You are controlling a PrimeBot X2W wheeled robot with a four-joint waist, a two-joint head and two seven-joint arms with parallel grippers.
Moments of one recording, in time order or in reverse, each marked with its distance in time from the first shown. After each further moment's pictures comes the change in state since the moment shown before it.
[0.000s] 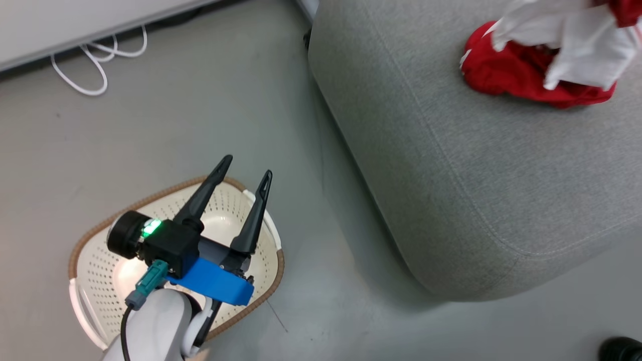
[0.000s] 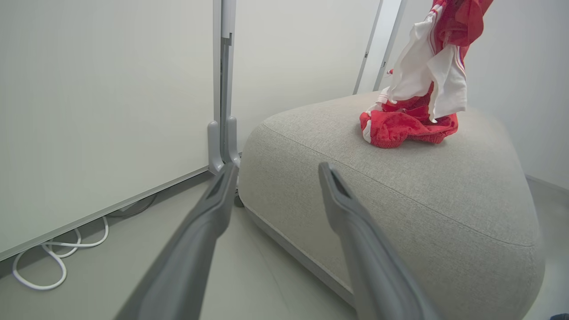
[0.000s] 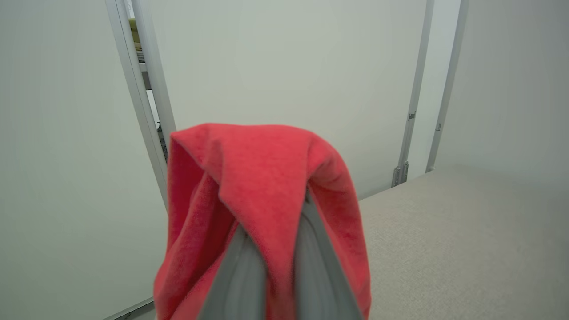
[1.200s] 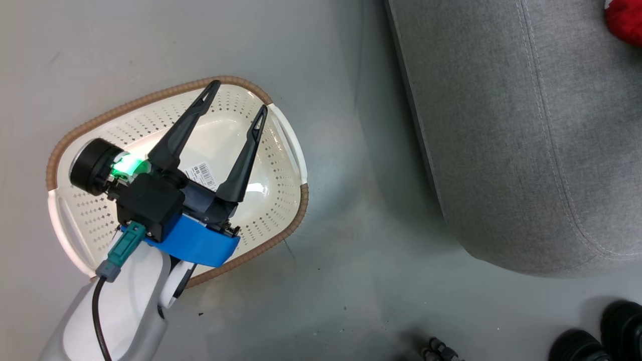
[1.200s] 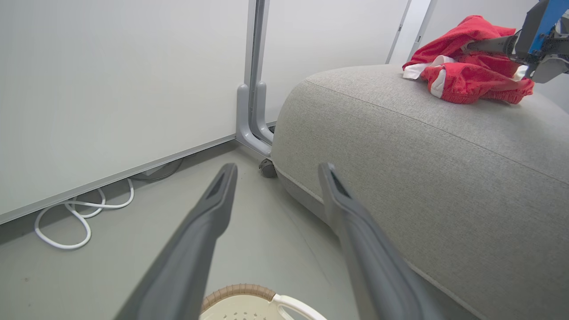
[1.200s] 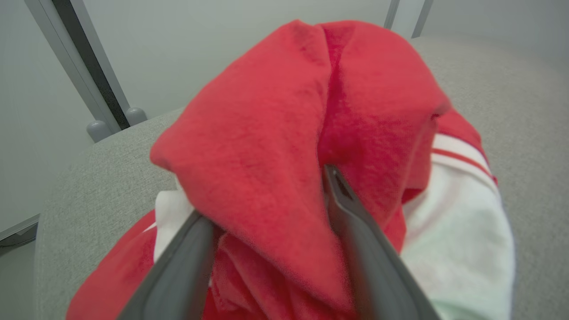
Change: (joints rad) left arm -0.179 0.104 -0.041 -0.119 0.033 0.016 0.006; right arm 0.063 0.070 -0.401 0.211 -0.268 0.000 -0.197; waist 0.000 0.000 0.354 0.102
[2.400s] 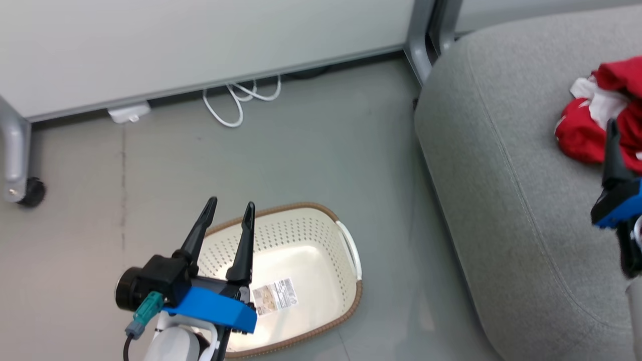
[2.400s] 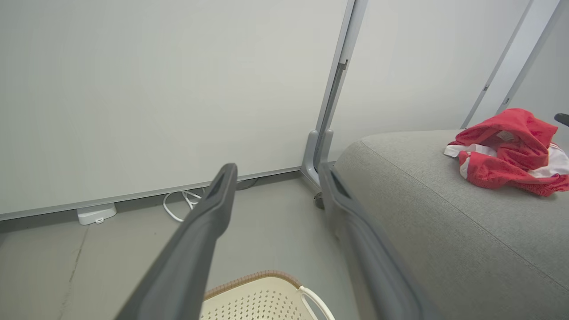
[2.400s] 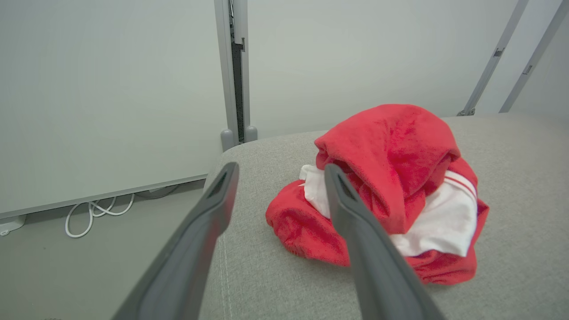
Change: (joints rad) left arm 0.305 -0.243 0.194 0.166 -0.041 -0.011 -0.006; right arm 0.549 0.027 0.304 -0.350 0.047 0.000 0.024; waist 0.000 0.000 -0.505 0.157
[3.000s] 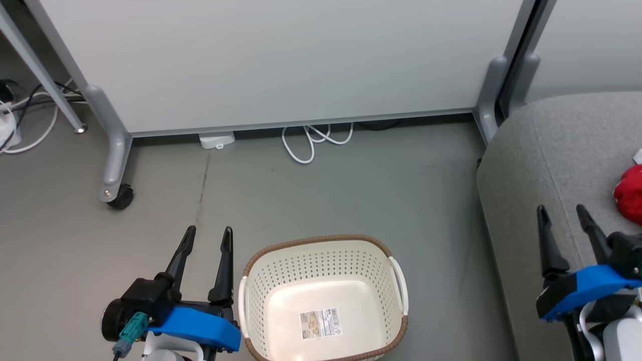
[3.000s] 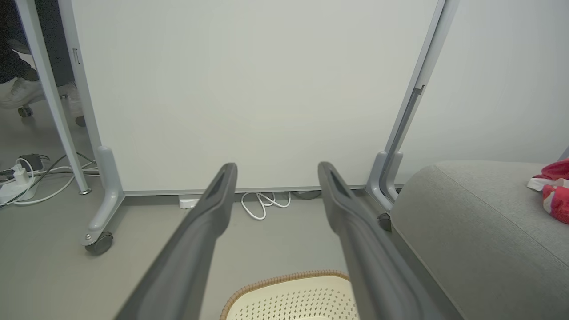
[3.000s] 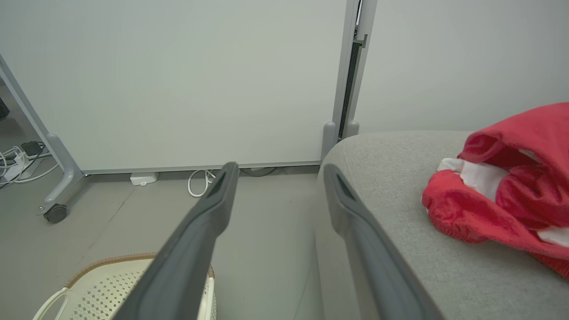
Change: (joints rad) left arm 0.085 -0.026 0.101 0.044 0.018 -0.005 0.000; right arm 0.440 0.175 0.032 -0.496 -0.043 0.000 0.157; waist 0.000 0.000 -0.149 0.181
